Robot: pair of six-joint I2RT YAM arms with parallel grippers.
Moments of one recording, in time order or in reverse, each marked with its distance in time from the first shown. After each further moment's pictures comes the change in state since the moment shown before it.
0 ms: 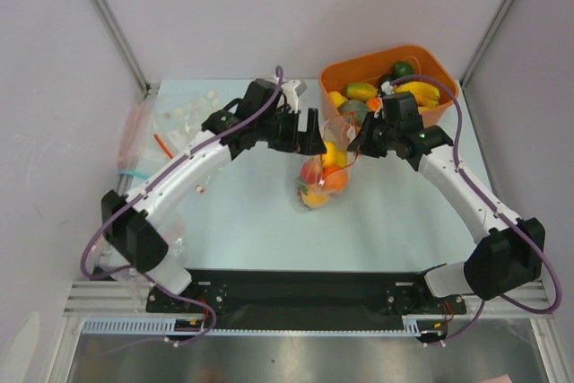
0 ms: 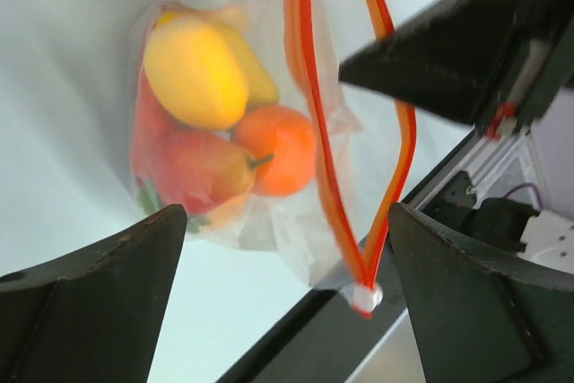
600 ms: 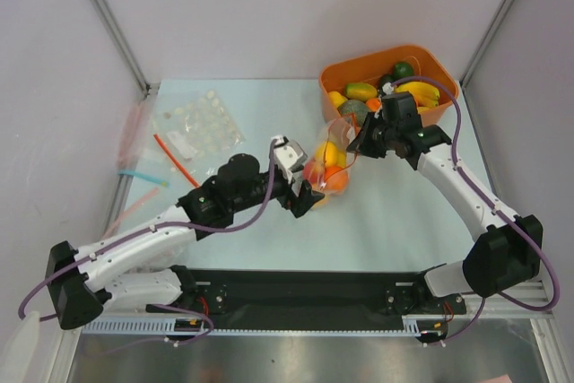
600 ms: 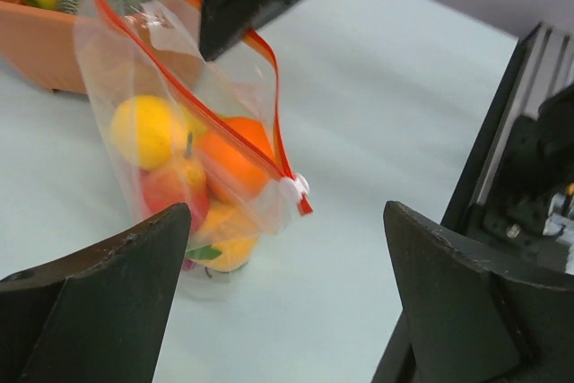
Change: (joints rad) left arm -0.270 -0.560 -0.718 0.613 -0.183 0.365; right arm -0.005 0.016 0.000 0.000 0.000 0.051
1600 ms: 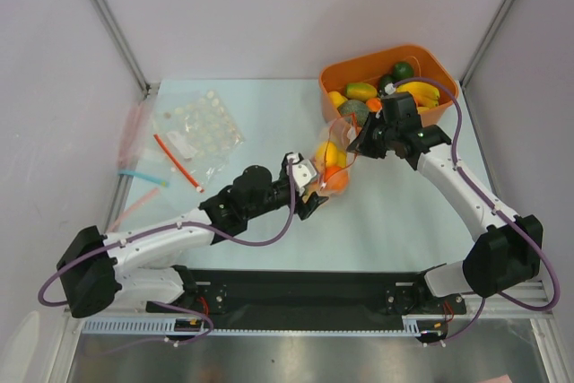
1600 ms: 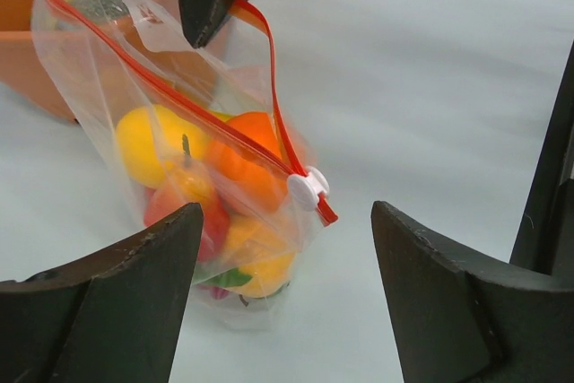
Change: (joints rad) left arm -0.037 0.097 -0.187 0.311 -0.031 0.219; right arm 0.000 0.000 0.001 -0.006 0.025 0.053
